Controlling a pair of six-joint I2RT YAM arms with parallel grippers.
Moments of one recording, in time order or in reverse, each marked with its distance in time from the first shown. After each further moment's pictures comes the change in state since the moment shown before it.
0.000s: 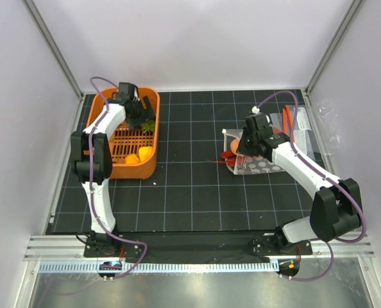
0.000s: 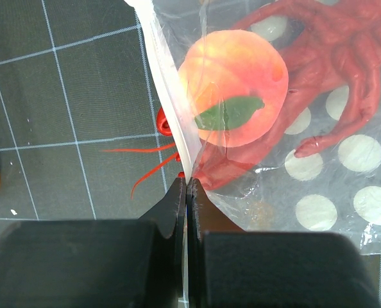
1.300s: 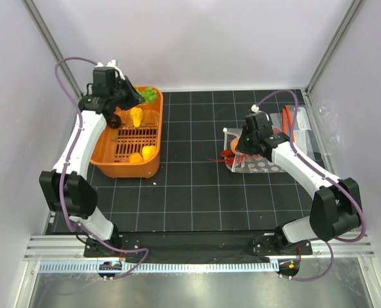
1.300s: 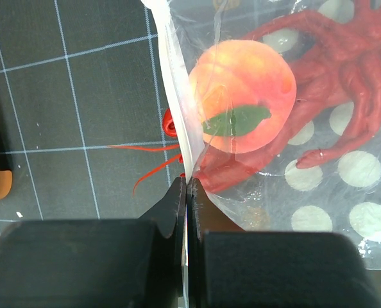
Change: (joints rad) left arm -0.023 -0.439 -0.068 0.028 0.025 -0.029; right arm 0.000 0.005 0.001 0.037 -0.008 -0.013
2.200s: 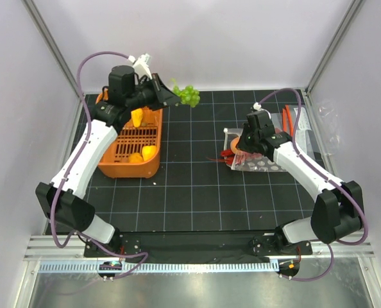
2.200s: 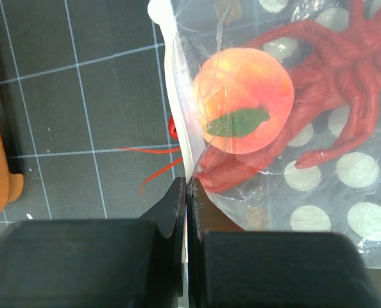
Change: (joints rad) left arm -0.206 -0.125 -0.029 0.129 0.257 -0.091; right arm 0.000 -0.022 0.008 -0.002 0.003 0.011
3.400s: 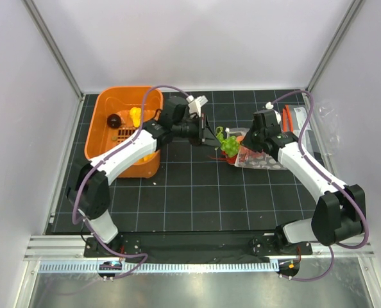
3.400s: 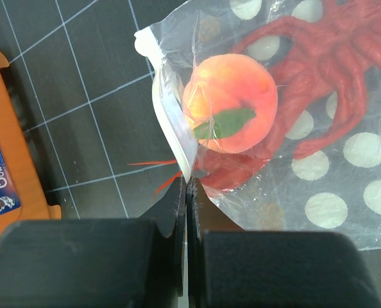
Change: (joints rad) left arm -0.306 0.192 -0.201 0.196 0.203 -0.112; right arm -0.063 -0.023 0.002 -0.006 0.014 0.161
